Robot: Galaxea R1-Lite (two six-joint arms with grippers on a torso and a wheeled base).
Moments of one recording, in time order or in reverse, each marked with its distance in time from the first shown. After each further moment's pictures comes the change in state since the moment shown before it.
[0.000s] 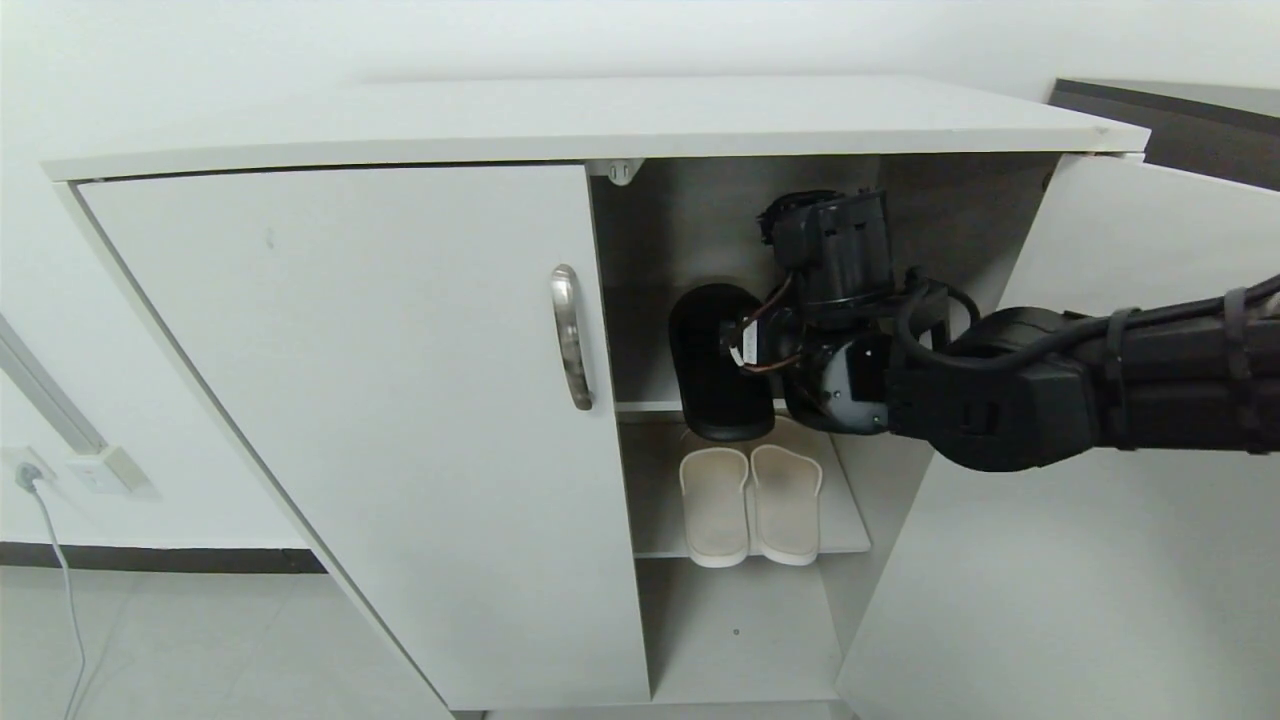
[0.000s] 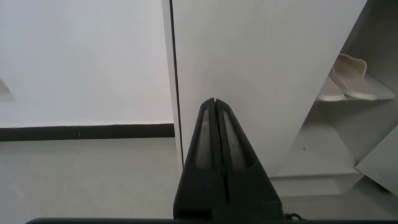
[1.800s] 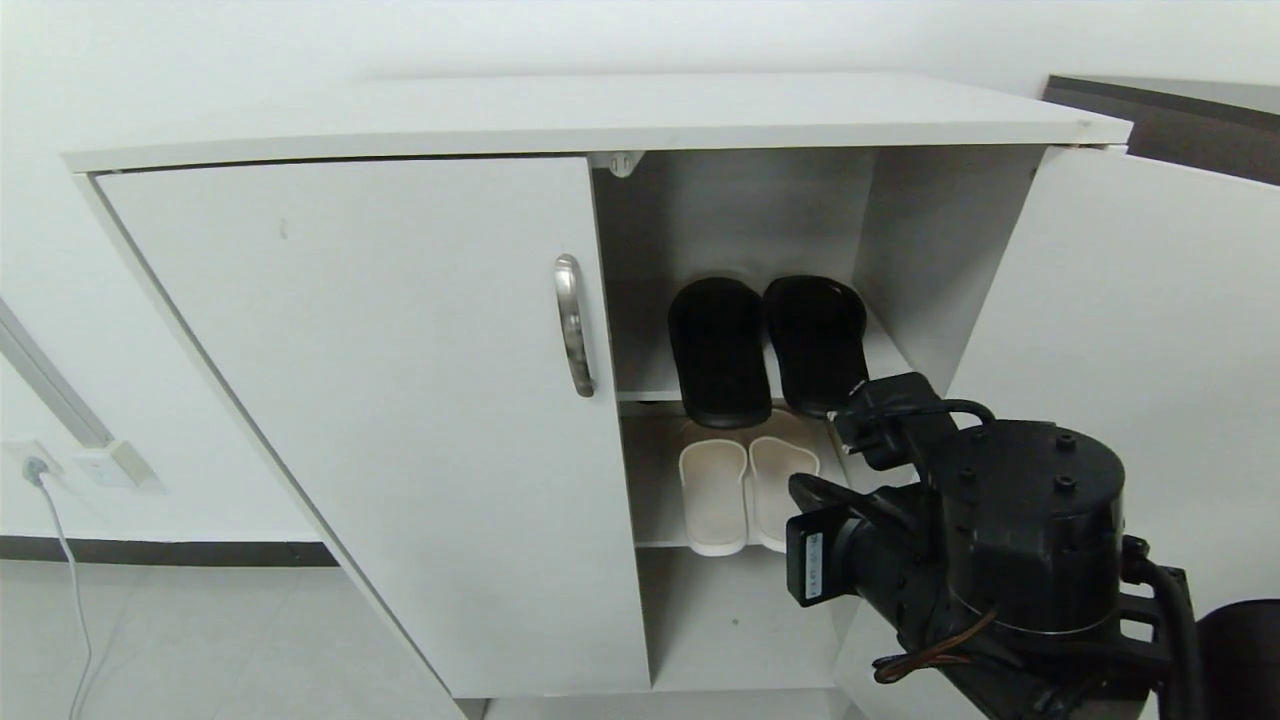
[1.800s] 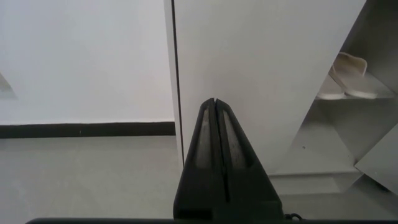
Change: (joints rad) left arm 0.000 0.000 0.000 0.000 0.001 -0.003; right arm 0.214 -0.311 0.820 -0.501 0.083 0.029
